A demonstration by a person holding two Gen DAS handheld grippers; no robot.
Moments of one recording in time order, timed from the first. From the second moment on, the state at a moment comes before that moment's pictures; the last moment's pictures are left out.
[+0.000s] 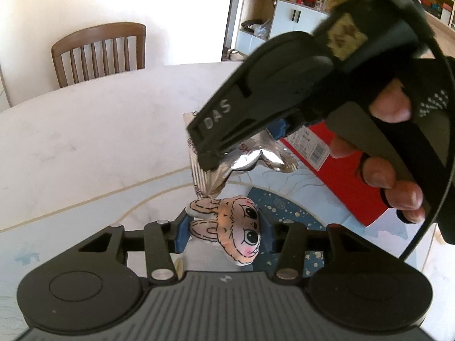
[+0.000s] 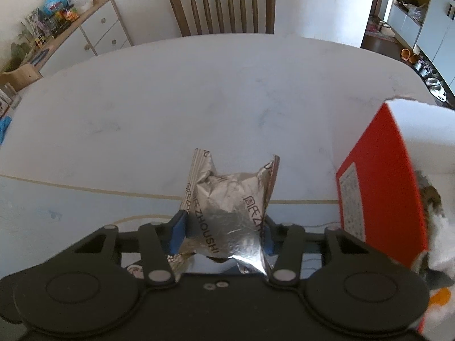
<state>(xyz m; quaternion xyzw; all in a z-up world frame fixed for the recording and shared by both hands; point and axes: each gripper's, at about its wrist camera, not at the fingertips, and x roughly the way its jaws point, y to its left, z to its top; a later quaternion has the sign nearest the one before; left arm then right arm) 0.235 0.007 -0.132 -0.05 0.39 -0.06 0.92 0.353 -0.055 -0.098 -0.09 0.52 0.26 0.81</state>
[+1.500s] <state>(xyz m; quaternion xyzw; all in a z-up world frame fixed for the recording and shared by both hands) 0.209 -0.073 0.025 -0.05 0.29 -0.06 0.95 0.302 -0.227 0.034 -0.03 0.41 0.25 0.88</state>
